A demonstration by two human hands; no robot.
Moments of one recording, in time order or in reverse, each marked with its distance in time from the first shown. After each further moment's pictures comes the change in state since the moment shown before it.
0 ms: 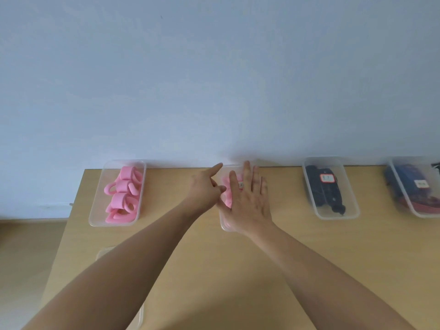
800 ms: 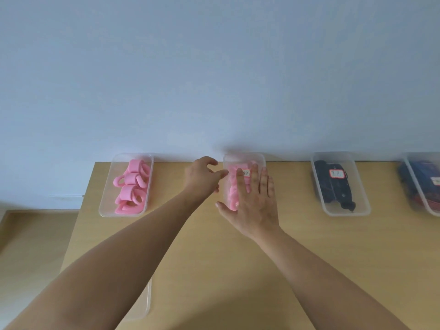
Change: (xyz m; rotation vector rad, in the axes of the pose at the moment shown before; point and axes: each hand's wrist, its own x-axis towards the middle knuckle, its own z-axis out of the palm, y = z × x) left_hand 0.002 0.004 -0.015 -0.086 0.185 -0.108; right_hand -0.016 0.000 0.005 -0.016 0.059 -0.034
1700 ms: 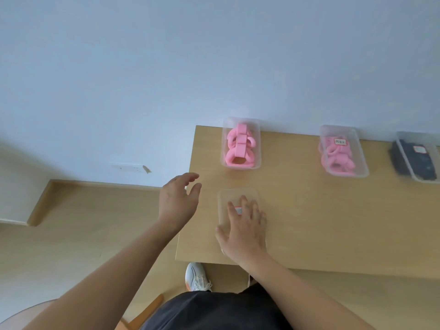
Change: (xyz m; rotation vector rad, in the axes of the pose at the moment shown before) left_hand -0.108 -0.244 -0.263 0.138 0.216 0.158; right_hand -0.146 -0.303 0.070 0.042 -0.256 0.034
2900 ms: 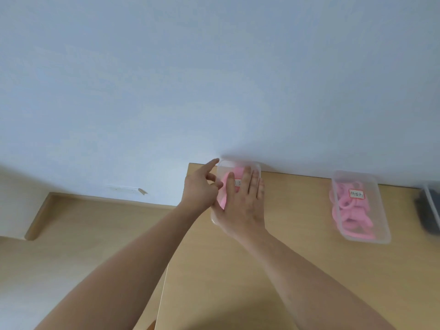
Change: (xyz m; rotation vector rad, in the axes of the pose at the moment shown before) left_hand 0.157 0.075 0.059 -0.218 -0.195 -0.206; right_hand 0.174 0.003 -0.087 -0.033 0.236 -0.084
